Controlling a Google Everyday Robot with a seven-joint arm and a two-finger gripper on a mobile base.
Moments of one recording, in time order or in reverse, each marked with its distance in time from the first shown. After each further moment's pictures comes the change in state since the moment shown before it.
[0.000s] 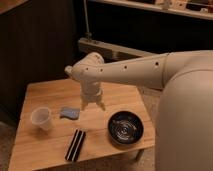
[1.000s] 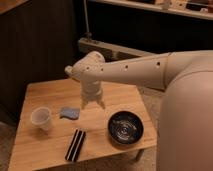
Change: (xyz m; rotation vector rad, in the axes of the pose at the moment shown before) arm -0.014 0.004 -0.014 -0.018 -0.046 -0.035
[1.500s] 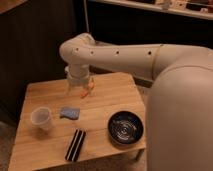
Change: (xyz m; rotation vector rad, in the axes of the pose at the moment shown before) arm -0.042 0.080 -0.050 -0.155 -0.035 -0.151
